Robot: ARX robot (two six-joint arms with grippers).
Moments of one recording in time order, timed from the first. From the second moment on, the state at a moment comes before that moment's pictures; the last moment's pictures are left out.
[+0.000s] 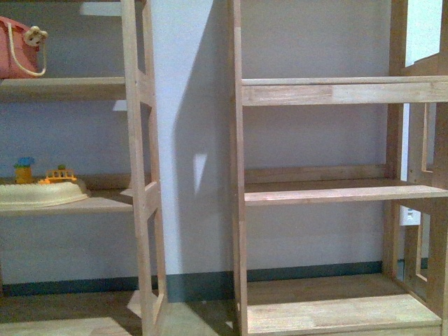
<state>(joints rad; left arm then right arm) 0.00 0.00 0.01 -0.01 0.00 0.00 -0.03 0.00 0.01 0.14 -0.02 0.14</state>
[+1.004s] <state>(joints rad) 0.00 0.00 0.01 -0.01 0.00 0.00 -0.03 0.00 0.01 0.14 -0.02 0.14</state>
